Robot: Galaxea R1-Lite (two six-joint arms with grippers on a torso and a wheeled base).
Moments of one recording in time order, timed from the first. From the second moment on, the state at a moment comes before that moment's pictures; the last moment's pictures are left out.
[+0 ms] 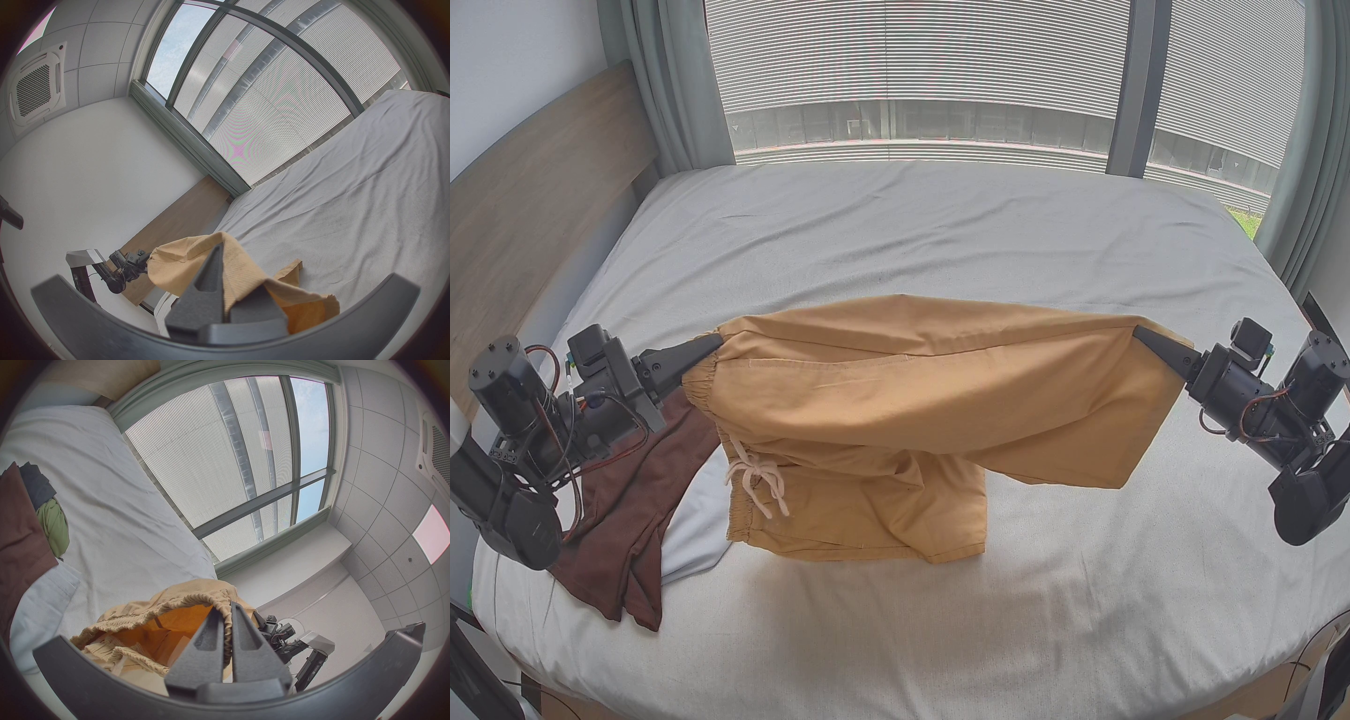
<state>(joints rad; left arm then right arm) -0.05 1.84 -0.53 -1.55 -0.81 -1.05 0.11 1.86 -0.52 -1.54 0.62 0.67</state>
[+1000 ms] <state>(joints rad) -0.02 1.84 -0.58 -1.55 -0.78 -1.15 0.08 1.83 -0.52 -1.54 0.66 0.67</state>
